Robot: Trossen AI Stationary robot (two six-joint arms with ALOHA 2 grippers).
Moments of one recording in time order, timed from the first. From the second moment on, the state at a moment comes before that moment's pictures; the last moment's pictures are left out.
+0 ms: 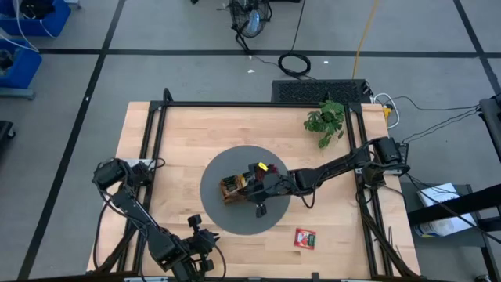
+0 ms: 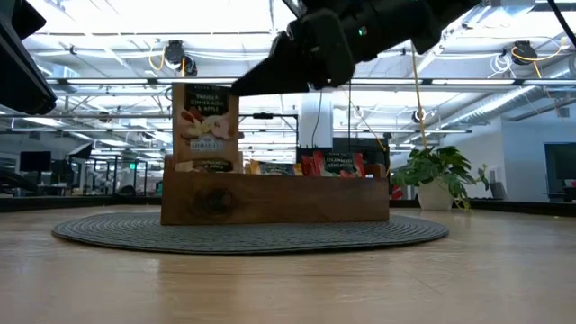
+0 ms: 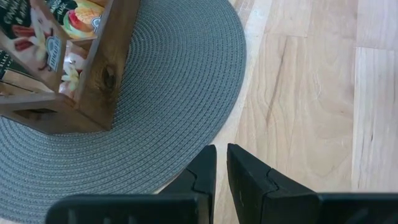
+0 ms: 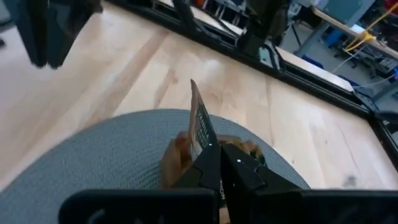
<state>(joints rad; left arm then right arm) -0.90 1.90 1.25 -0.66 -0.77 -1.07 0.21 1.83 1.06 0.35 0.19 -0.30</state>
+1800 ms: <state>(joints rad) -0.85 1.91 1.23 -0.69 -0.85 -1.17 0.30 1.56 0.98 -0.07 0.34 -0.07</state>
